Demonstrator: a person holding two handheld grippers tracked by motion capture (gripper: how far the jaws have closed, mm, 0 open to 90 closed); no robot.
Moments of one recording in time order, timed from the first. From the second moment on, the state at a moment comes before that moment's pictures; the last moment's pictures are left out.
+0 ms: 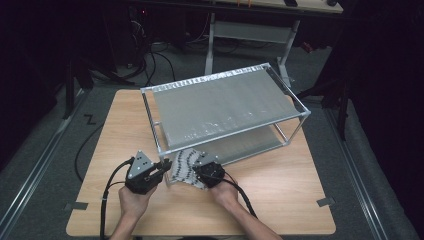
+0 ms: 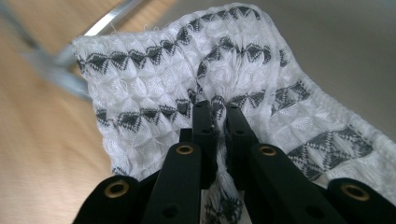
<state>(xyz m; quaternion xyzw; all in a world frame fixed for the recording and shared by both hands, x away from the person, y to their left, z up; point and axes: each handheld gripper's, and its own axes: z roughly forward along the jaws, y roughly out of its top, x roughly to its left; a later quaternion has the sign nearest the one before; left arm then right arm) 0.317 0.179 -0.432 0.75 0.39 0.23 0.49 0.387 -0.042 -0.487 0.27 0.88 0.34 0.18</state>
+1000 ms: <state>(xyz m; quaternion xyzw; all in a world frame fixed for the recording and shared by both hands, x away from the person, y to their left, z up) 0.317 0.182 -0.433 0.75 0.38 0.22 0.50 0.379 -0.091 -0.492 0.28 0.88 0.34 0.19</state>
